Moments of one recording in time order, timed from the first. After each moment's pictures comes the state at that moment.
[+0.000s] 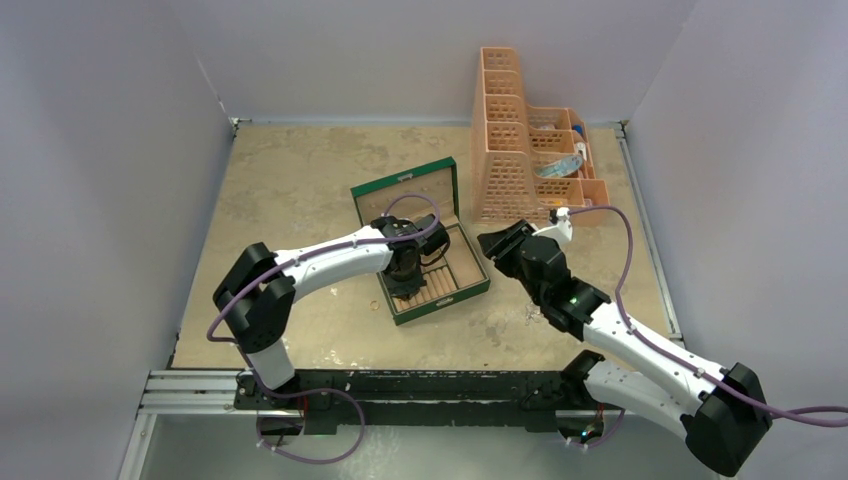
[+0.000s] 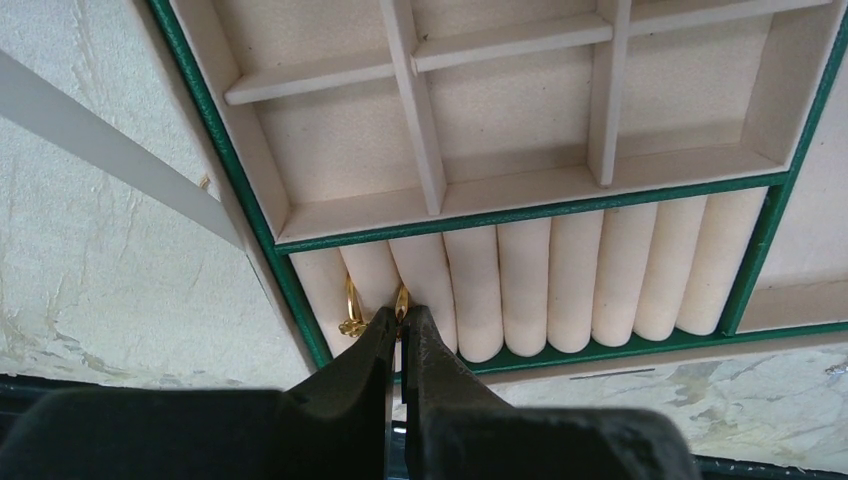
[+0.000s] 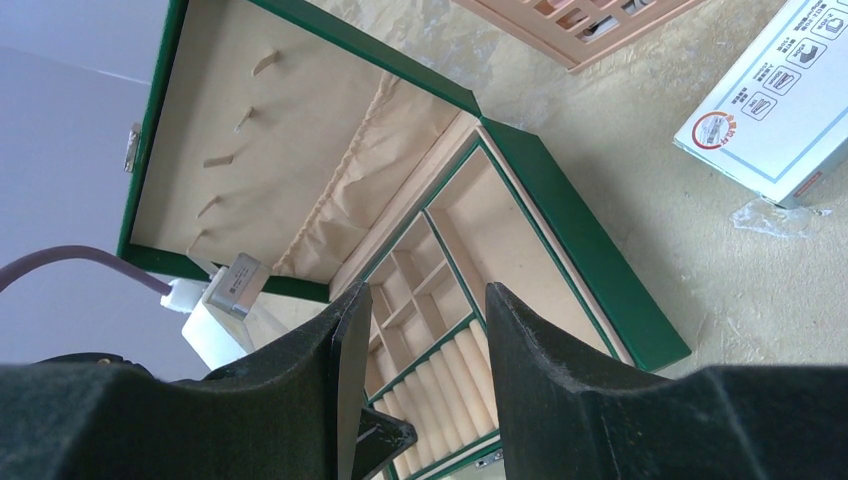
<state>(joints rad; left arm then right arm) -0.90 1.72 1.26 -0.96 -0.22 -1.13 0.69 0.90 0.54 -0.06 0.38 1.12</state>
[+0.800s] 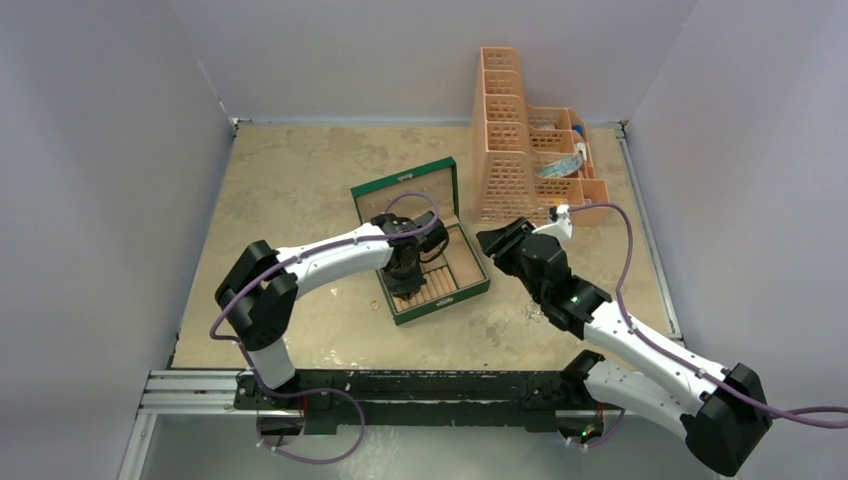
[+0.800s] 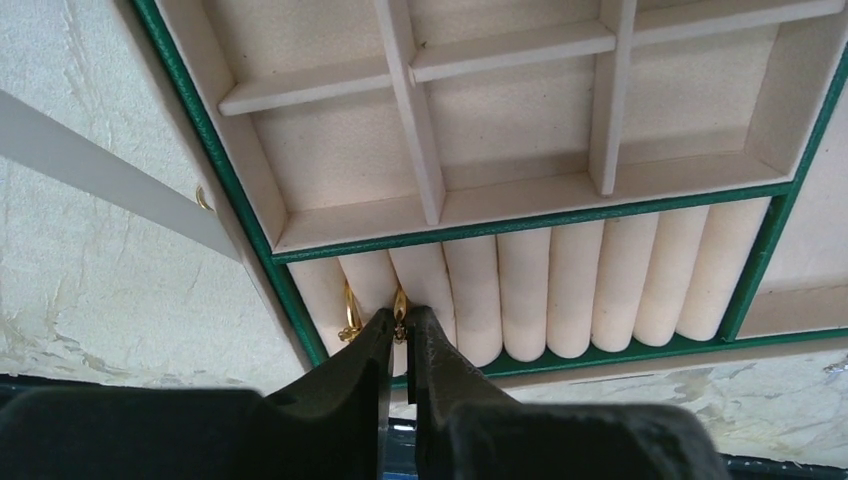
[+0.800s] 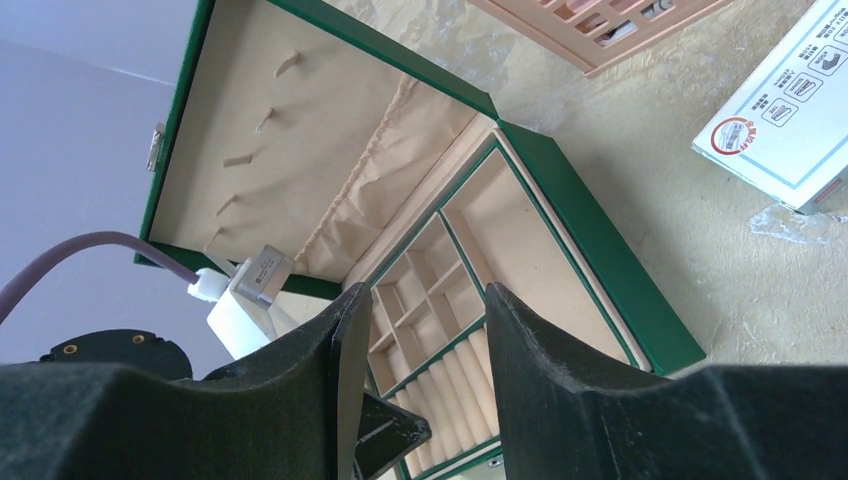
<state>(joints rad) -0.88 1.74 1.27 -0.96 -0.20 -1.12 0.69 0.90 0.56 -0.06 0.37 1.11</state>
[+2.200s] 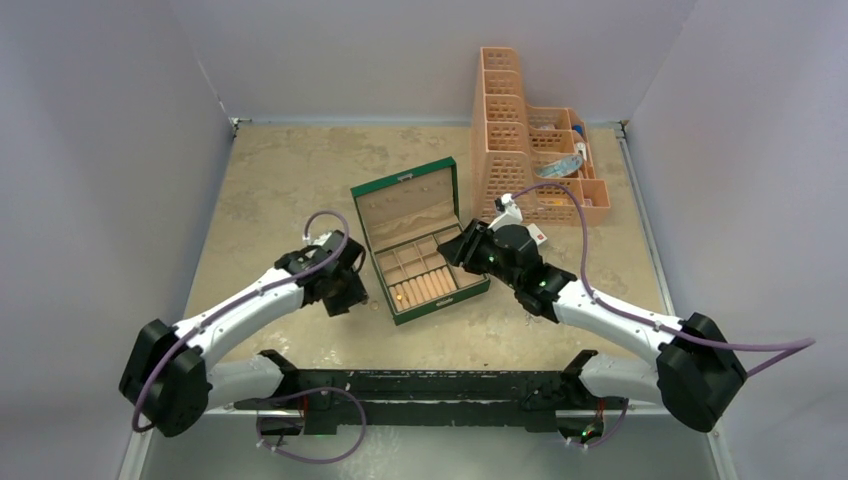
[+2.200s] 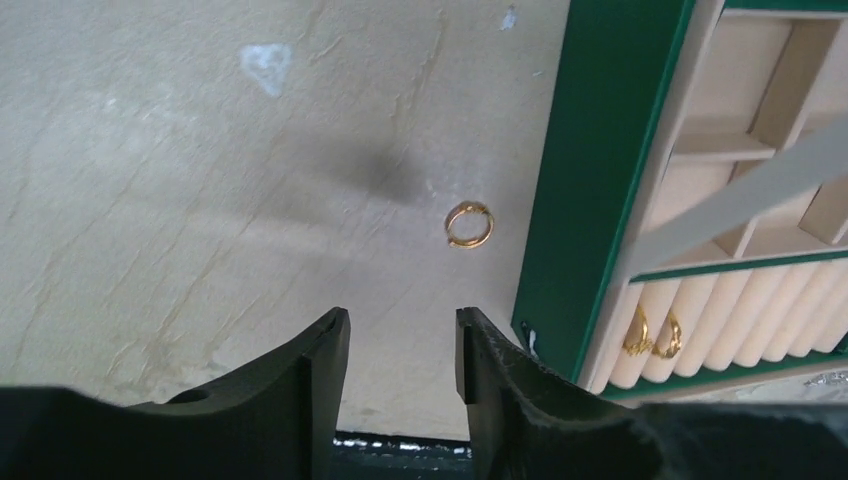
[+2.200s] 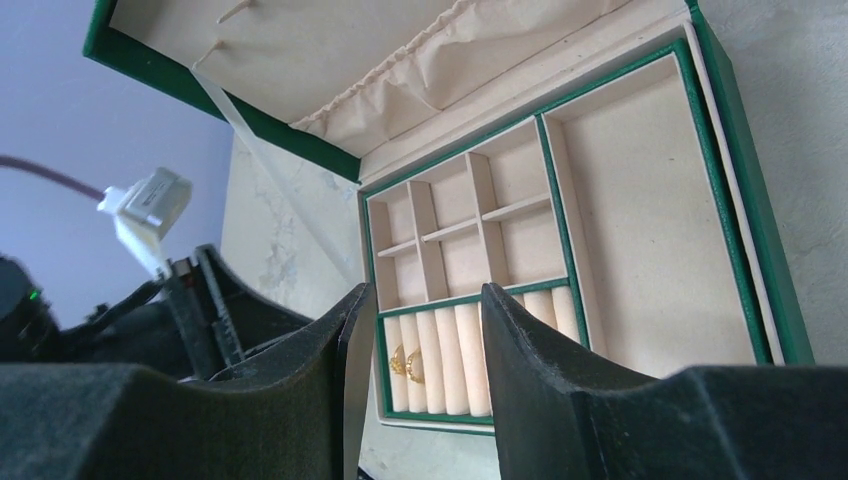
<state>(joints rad) -0.63 1.13 0.72 -0.78 -0.16 -1.07 0.73 1.17 0.61 0.16 0.06 0.91</state>
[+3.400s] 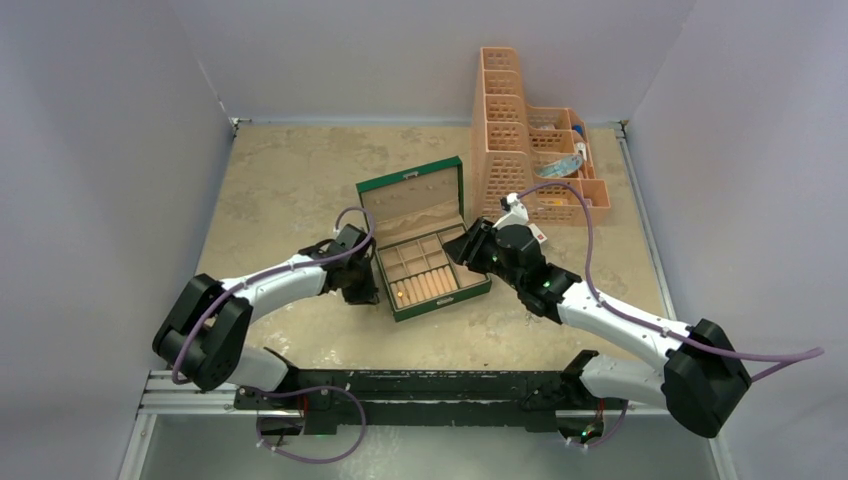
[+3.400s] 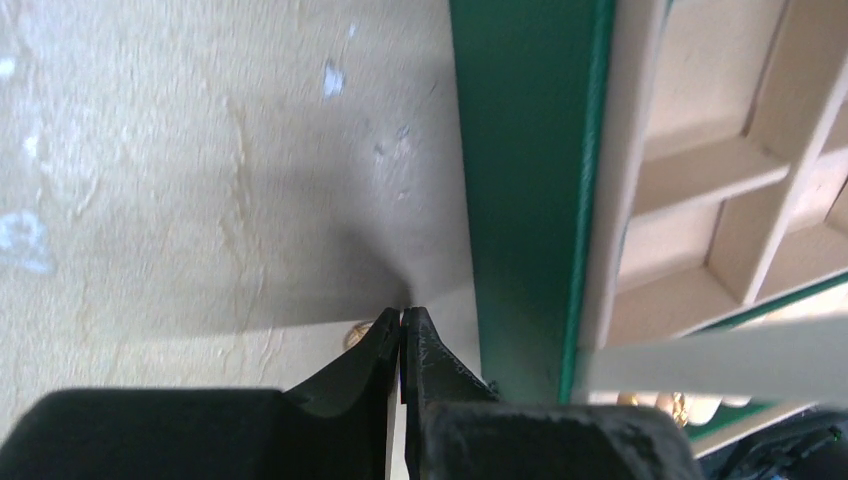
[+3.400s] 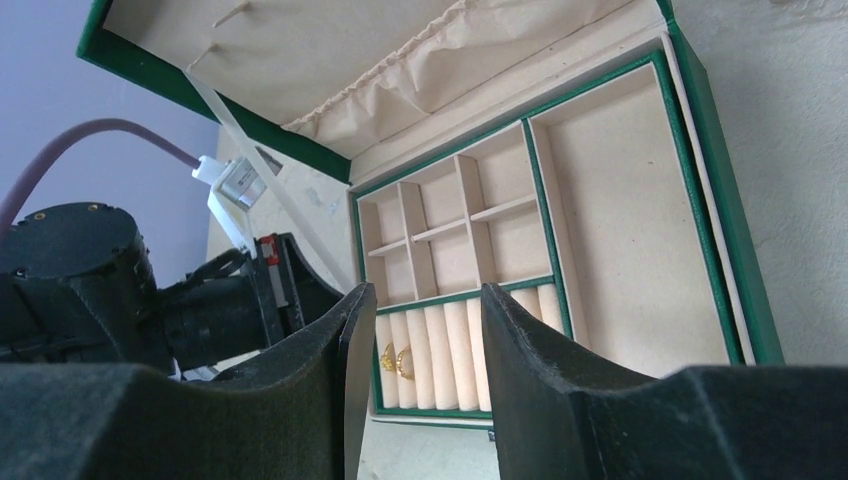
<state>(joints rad) -0.56 1.43 0.70 -0.41 0.04 -0.82 0.74 1.14 0.62 0.10 0.12 0.90</state>
